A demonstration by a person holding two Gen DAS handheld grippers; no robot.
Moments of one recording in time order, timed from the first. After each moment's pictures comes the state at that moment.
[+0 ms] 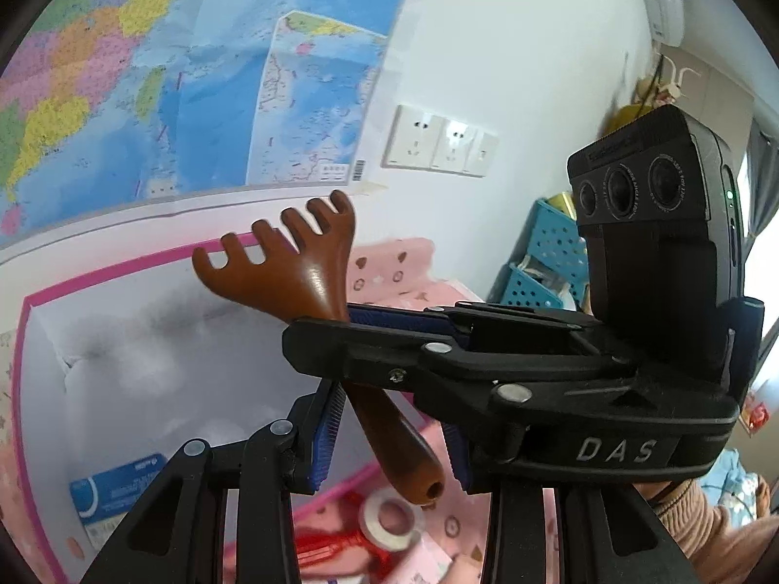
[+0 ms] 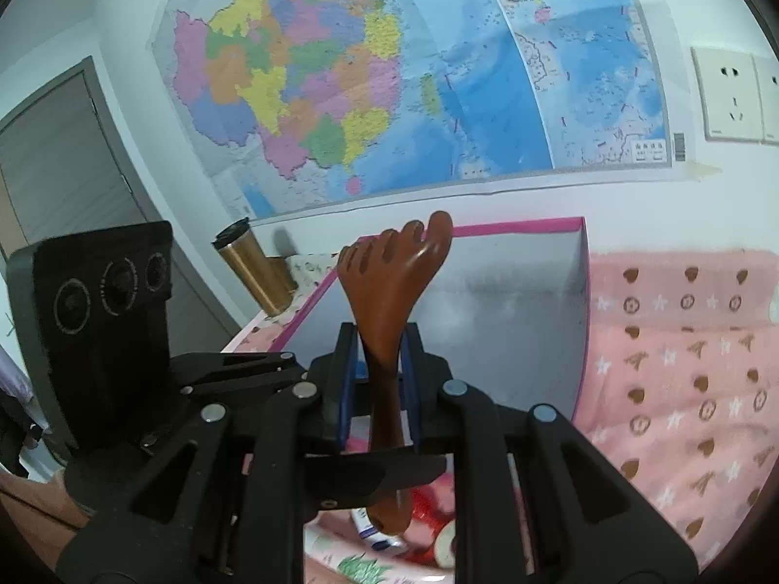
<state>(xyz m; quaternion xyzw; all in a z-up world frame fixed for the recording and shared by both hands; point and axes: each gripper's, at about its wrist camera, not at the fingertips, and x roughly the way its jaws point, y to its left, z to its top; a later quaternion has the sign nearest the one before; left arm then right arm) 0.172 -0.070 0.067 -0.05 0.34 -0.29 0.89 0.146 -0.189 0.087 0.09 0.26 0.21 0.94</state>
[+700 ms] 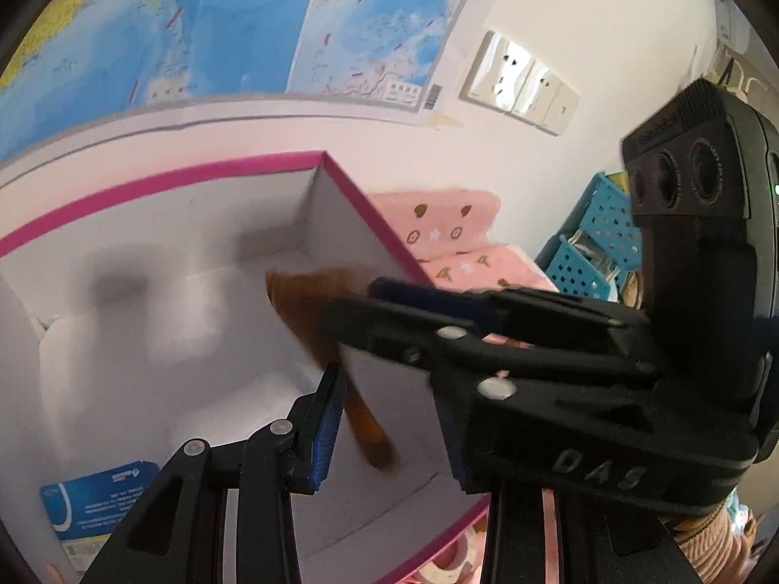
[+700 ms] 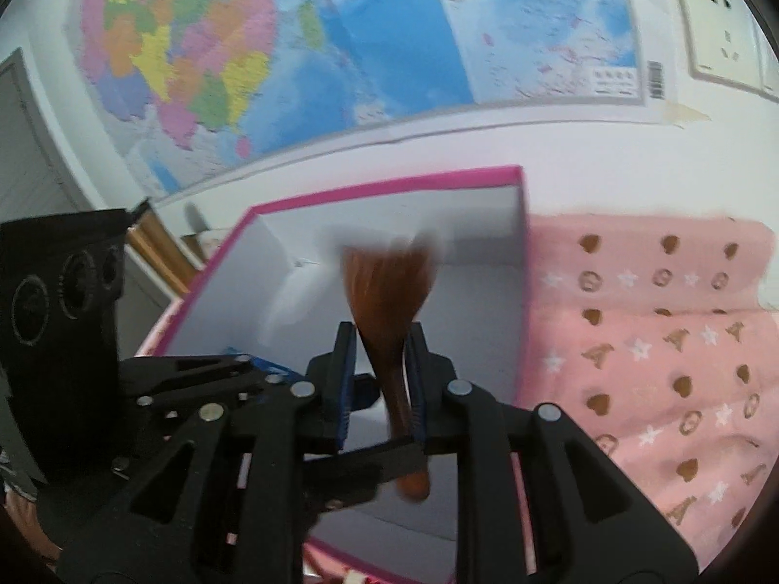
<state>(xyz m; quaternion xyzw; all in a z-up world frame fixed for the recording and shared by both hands) 0.231 -0.073 0.011 -0.06 0.43 -0.24 0.87 0.208 -0.222 0.042 0.09 0.34 0.11 0.93</state>
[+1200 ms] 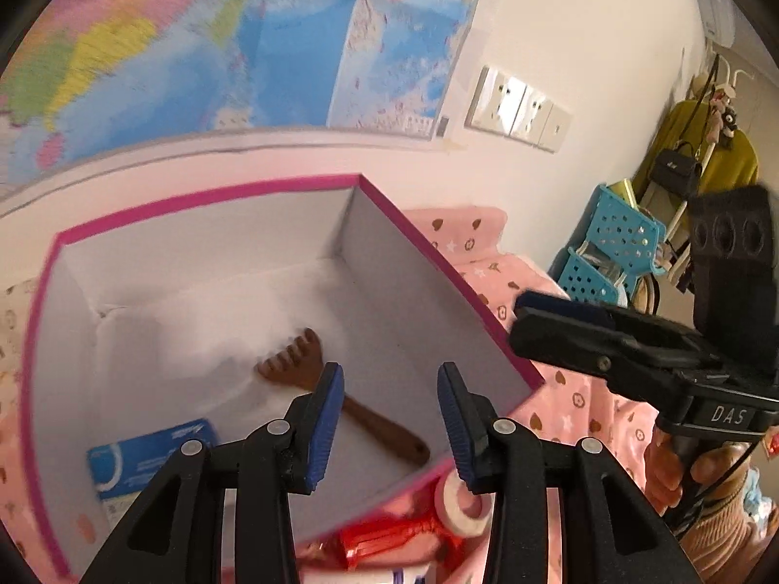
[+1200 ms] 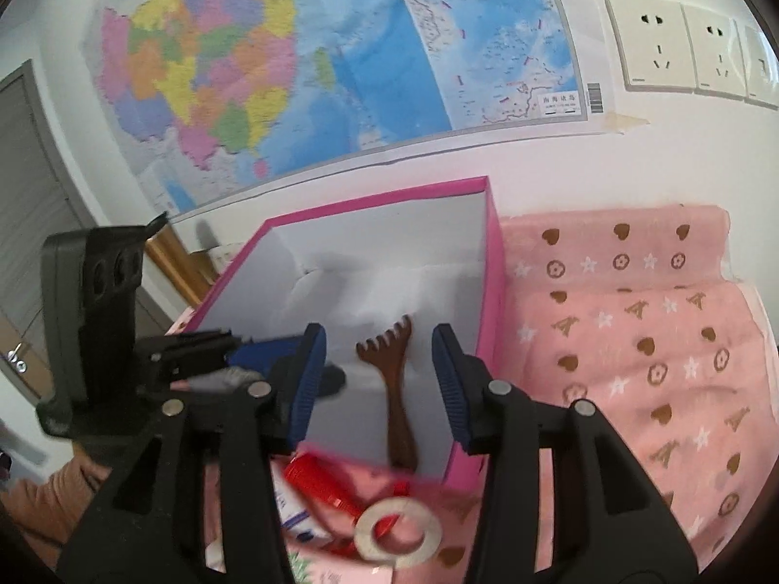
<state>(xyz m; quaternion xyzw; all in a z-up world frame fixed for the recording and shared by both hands) 0.172 -0.036 0.029 -0.04 0.37 -0.22 0.90 0.133 -0.226 0.056 0.10 0.28 0.13 0.94</state>
